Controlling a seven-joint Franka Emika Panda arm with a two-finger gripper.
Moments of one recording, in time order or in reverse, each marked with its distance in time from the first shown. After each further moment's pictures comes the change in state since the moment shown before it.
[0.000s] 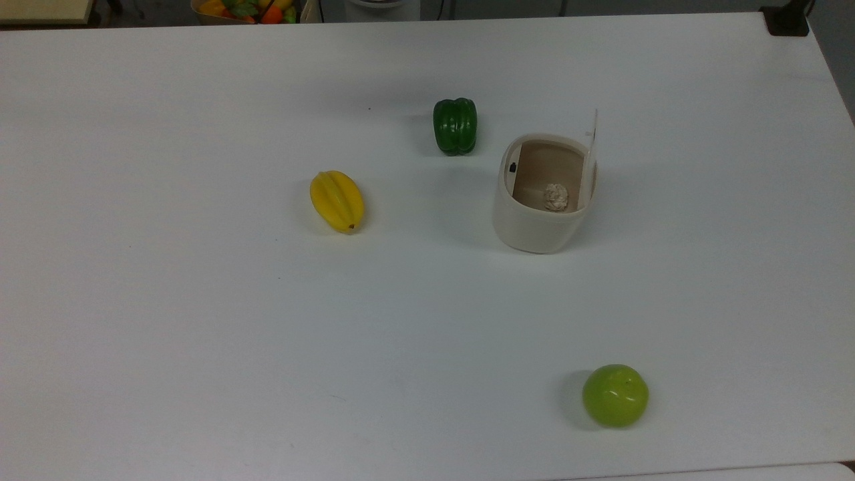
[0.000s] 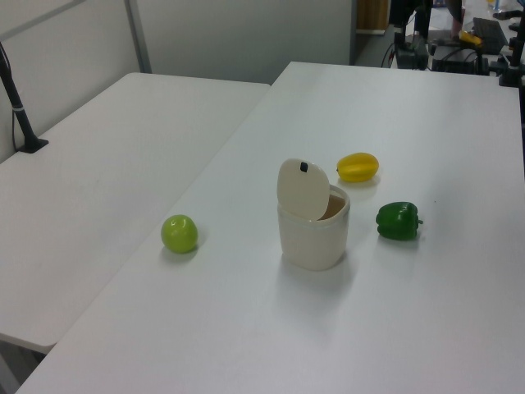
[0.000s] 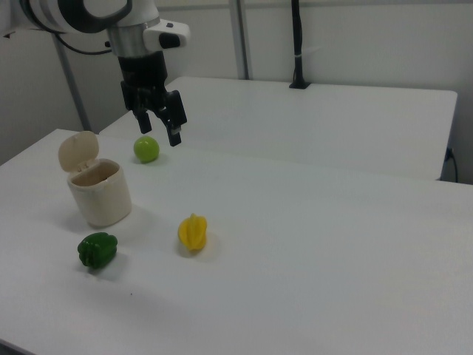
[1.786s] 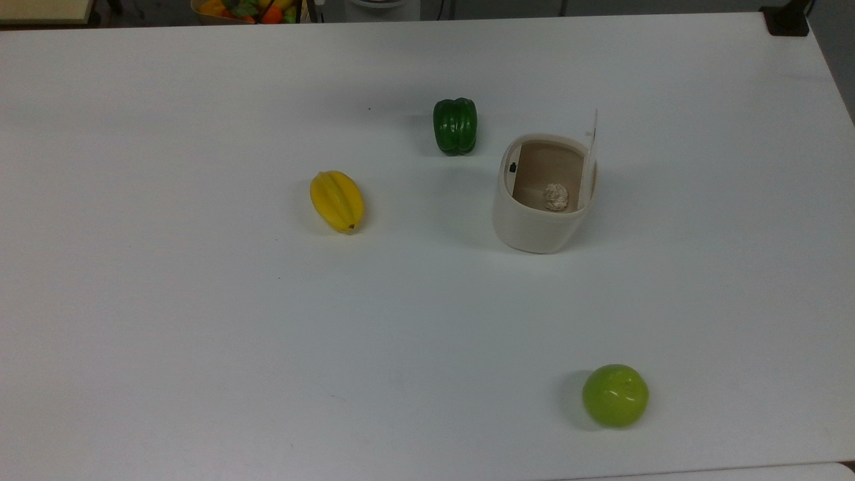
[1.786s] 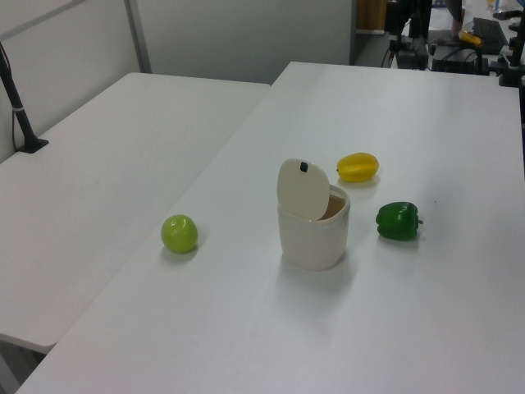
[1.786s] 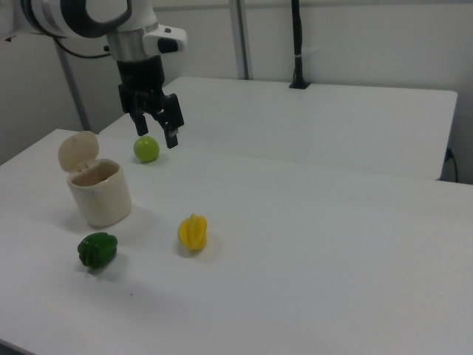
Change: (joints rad) arm 0.006 0.018 0.019 -0.004 0.011 0.011 -0.001
